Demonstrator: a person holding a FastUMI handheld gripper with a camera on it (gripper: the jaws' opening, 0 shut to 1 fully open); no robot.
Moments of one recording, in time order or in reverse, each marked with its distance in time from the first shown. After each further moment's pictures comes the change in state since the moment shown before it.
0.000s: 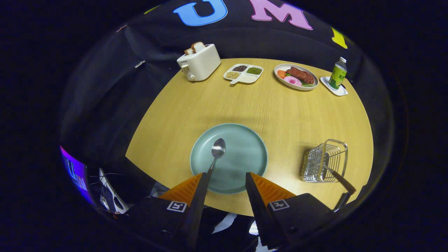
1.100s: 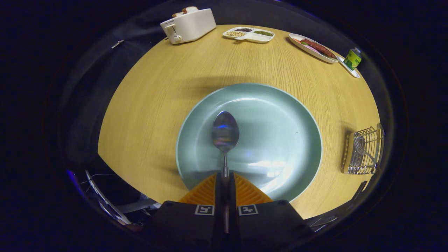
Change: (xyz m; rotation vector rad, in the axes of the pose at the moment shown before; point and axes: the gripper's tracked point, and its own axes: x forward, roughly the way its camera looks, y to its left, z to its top) arm 0.114 0.023 -0.050 0.042 0.224 -0.097
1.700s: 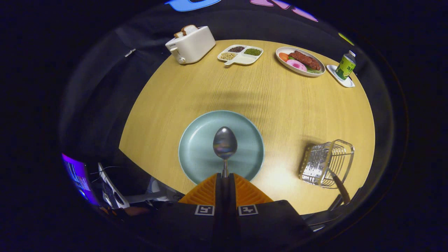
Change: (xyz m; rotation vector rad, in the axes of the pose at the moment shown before) arm -0.124 -0.081 0.031 -0.069 -0.033 0.090
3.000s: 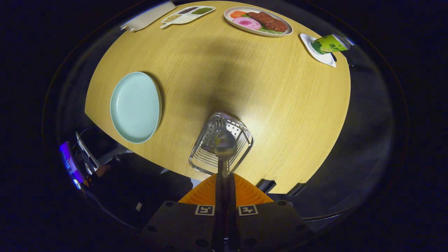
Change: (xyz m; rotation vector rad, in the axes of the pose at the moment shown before) arm -0.044 -0.198 -0.018 -0.068 0.556 -0.224
